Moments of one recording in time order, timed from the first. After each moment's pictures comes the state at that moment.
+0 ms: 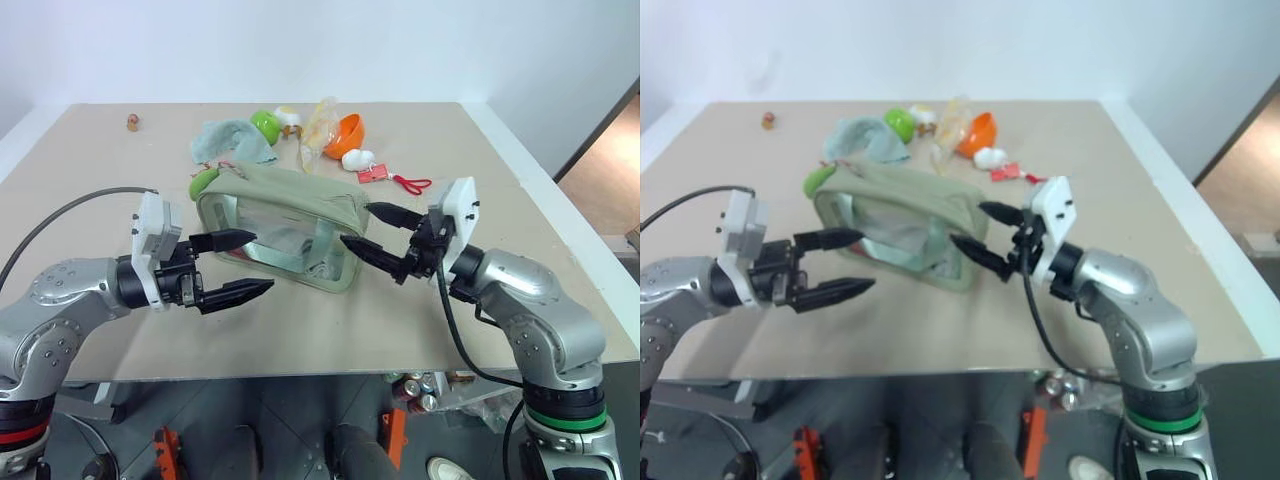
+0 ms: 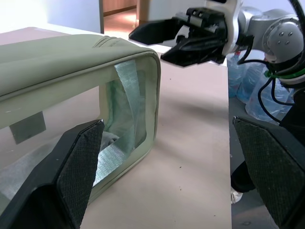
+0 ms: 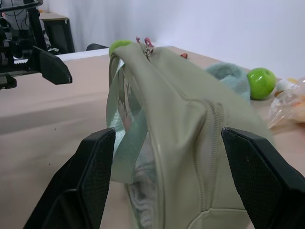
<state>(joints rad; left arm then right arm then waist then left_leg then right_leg) -0.29 0.79 0.18 -0.44 -0.90 0.64 -0.93 -0.42 -0.50 -0.05 -0.47 0.53 0.65 0.67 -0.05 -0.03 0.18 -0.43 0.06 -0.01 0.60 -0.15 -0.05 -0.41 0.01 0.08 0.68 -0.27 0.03</state>
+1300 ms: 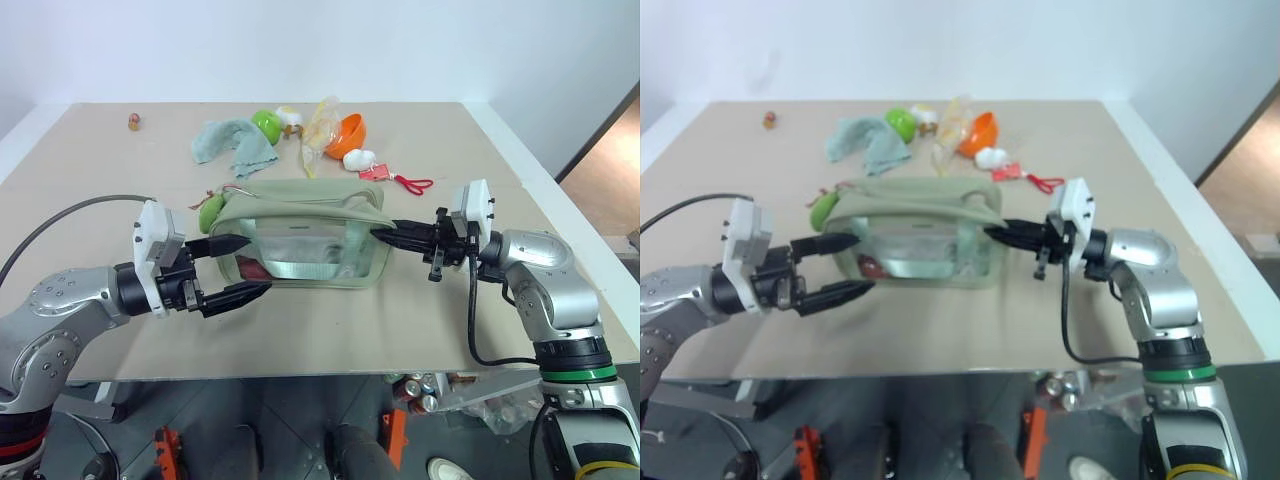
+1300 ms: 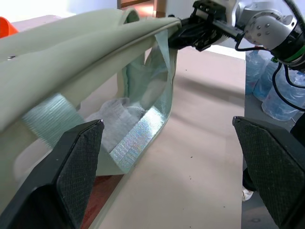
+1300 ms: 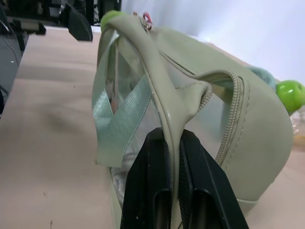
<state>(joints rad) -0.23 0.79 0.20 -0.48 -0.88 0.65 -0.85 -0.56 -0.64 -0.02 0.05 0.44 0.16 1.16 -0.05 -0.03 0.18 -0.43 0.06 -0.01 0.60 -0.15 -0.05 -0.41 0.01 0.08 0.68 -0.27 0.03</state>
